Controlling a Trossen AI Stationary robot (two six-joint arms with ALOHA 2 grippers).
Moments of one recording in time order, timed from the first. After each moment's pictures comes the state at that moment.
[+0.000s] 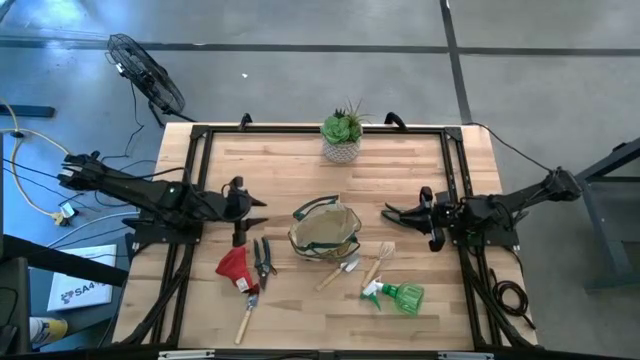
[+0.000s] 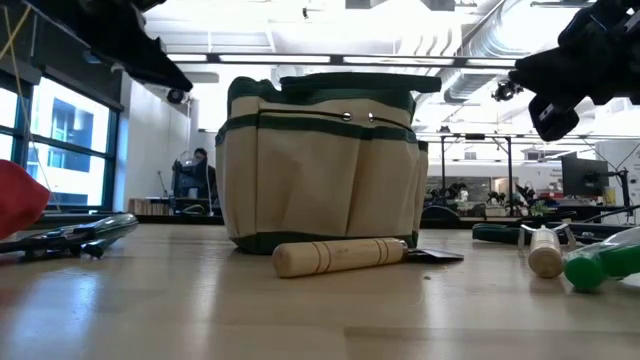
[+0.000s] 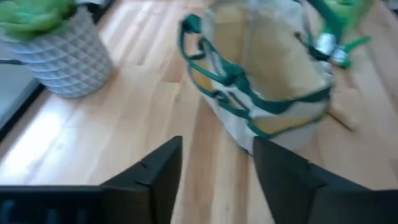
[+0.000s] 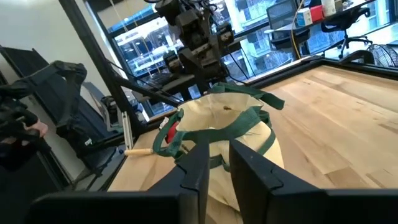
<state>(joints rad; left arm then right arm) -0.26 0.78 0.59 -0.34 -0.41 -0.16 0.32 0.24 0.01 0.26 0.31 0.40</state>
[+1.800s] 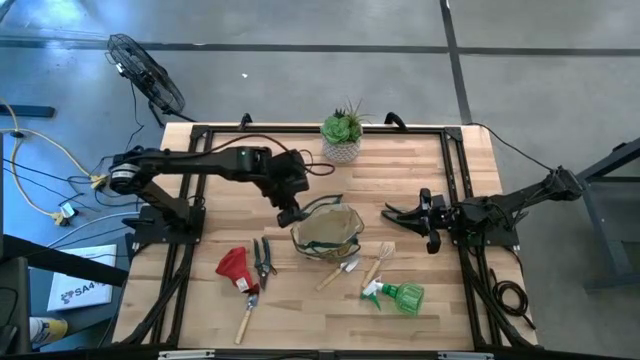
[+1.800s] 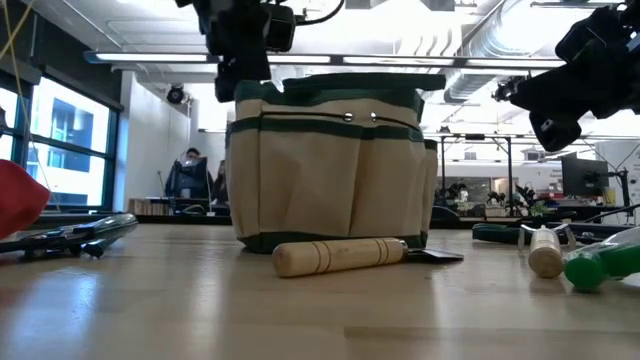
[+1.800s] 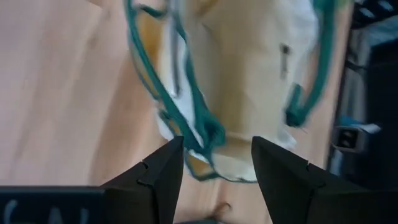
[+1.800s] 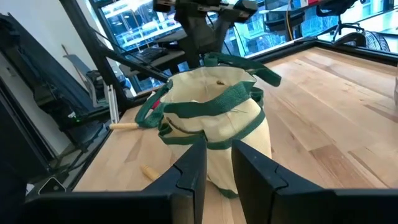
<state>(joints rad) 0.14 1.51 1.30 -0.79 0.31 -0.32 0.32 0.26 0.01 0.17 0.31 0.37</state>
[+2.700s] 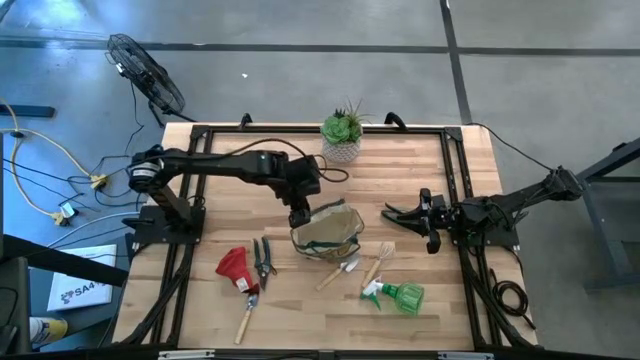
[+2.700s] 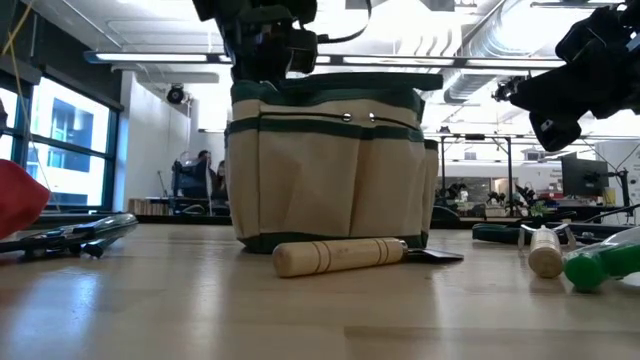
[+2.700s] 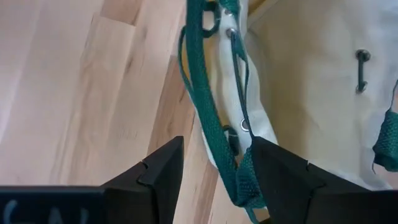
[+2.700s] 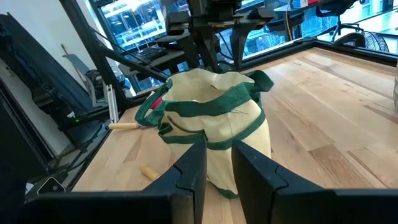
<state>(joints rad) 0.13 1.66 1.36 -0.77 0.21 -0.19 0.32 0.26 0.01 0.17 0.31 0.37</state>
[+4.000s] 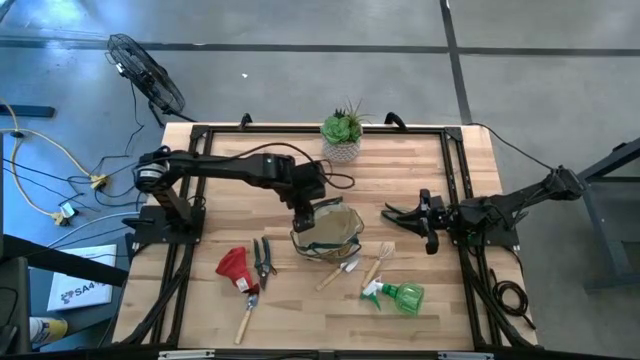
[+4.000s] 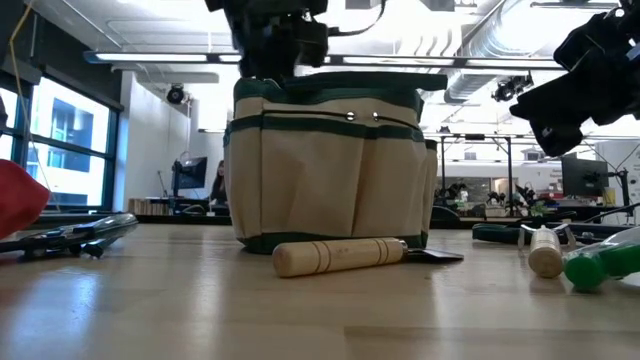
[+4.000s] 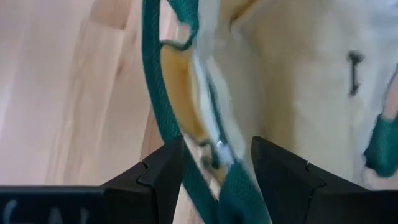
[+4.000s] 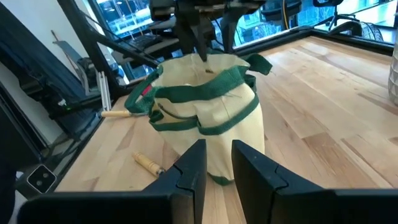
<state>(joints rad) 0.09 1.72 1.44 -0.80 0.17 -0.20 0.32 0.28 0.01 0.14 0.31 0.37</state>
